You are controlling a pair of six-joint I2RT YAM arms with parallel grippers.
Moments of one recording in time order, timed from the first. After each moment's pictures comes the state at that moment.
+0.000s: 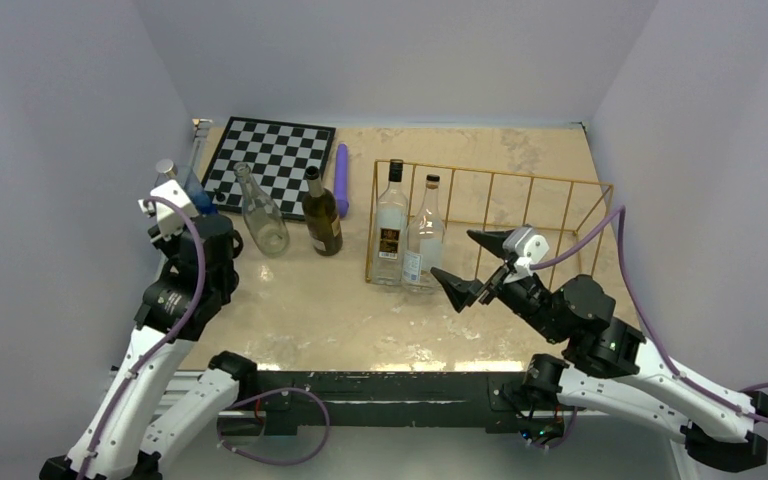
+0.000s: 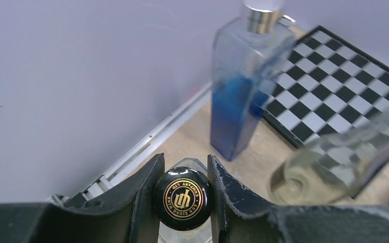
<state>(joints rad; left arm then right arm) -0.36 0.71 0.95 -0.72 -1.06 -0.41 1.09 0.49 0.73 -0.13 0.28 -0.06</state>
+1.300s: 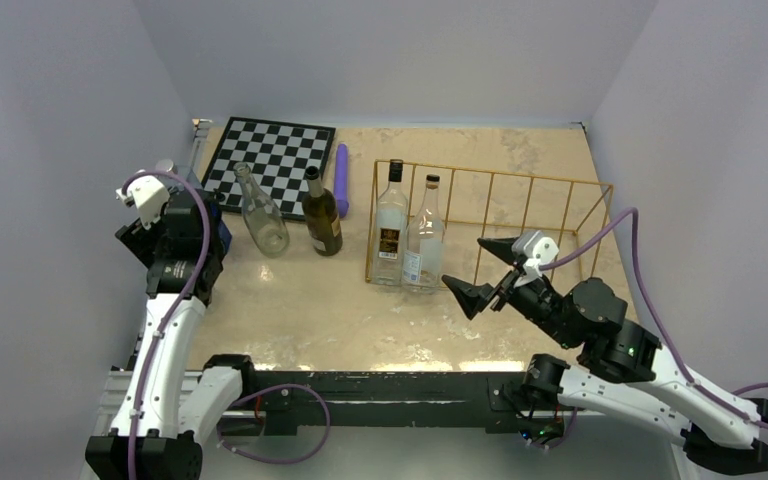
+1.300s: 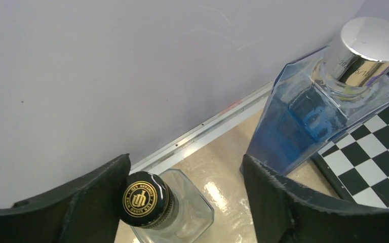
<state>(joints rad) -0.01 0.86 0.89 -0.50 -0.99 -0.36 1.09 0.45 0.77 -0.30 0.29 -0.02</state>
